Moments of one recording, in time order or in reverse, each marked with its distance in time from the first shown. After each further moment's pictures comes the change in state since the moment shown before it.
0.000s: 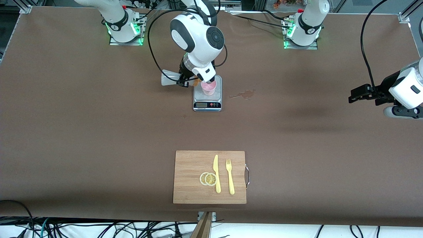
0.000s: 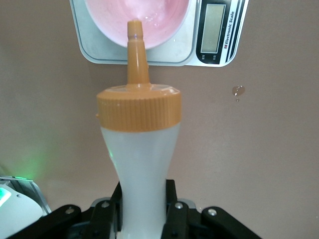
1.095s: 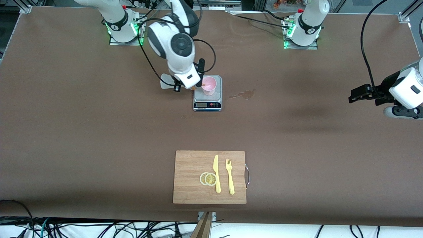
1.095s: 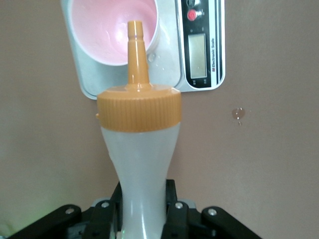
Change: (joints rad) left arm 0.000 0.000 0.000 0.000 0.000 0.000 0.000; right arm -0.011 -0.142 -0.141 -0.241 0.304 0.285 -0.136
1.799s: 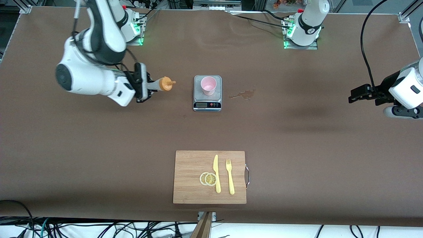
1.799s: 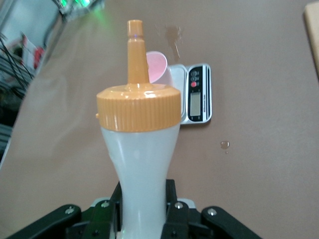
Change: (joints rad) left arm 0.000 0.000 0.000 0.000 0.000 0.000 0.000; right arm -0.104 -0.054 -0.401 -0.022 0.640 -0.259 -0.791
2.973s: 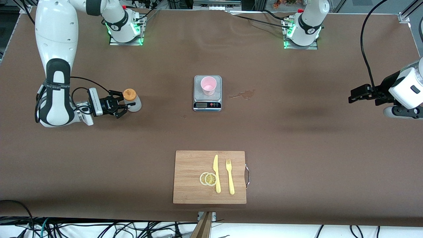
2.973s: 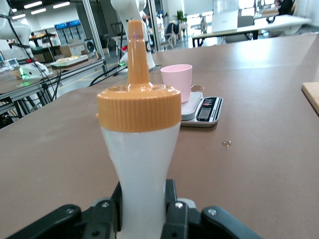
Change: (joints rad) left arm 0.000 0.001 0.000 0.001 0.000 0.000 0.000; right arm -0.529 0.553 0.081 0.072 0.440 -0.457 -0.998
